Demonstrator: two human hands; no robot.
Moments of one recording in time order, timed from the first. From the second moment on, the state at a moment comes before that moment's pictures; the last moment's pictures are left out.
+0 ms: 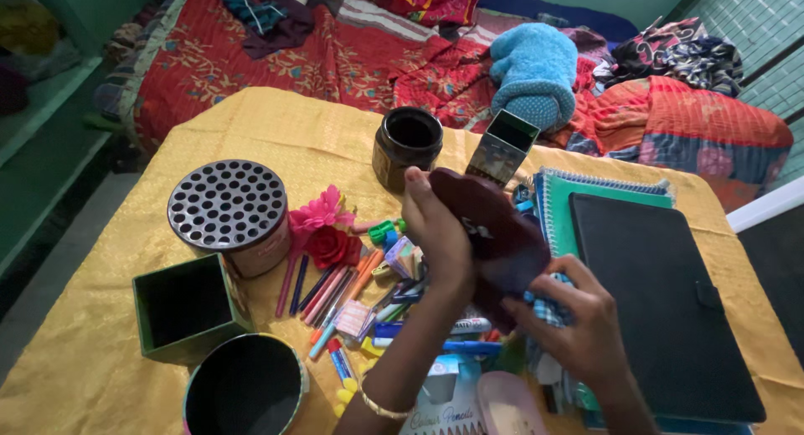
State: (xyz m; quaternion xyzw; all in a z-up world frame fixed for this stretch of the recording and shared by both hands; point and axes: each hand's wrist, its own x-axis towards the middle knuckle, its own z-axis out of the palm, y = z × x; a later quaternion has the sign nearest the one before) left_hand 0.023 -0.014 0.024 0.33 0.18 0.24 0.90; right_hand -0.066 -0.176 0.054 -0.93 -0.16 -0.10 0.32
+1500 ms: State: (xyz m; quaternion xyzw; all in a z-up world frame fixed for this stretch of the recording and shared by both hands) left_hand -0.057 0.024 0.045 0.64 -0.17 0.27 0.70; right_hand -0.047 -0.139 0.002 -0.87 -0.25 -0.39 0.19
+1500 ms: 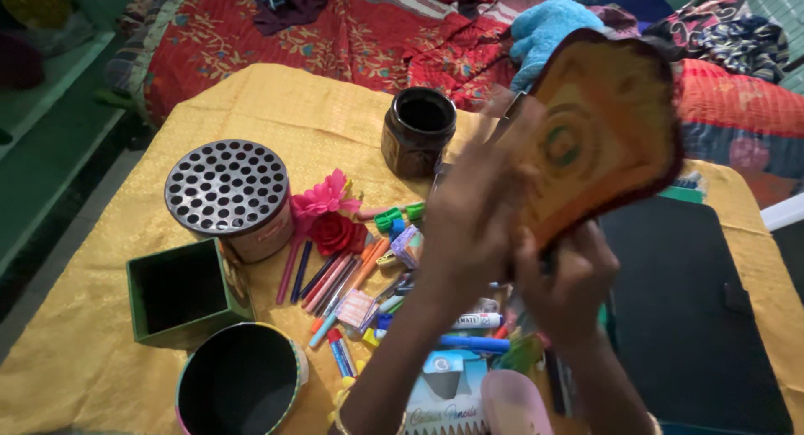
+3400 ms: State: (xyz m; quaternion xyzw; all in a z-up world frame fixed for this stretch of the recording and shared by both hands) left_hand 0.161 0.189 -0.099 0.61 0.23 0.56 0.51; right_hand -0.052 -0.201 0.006 -0.84 -0.26 -0.33 0.34
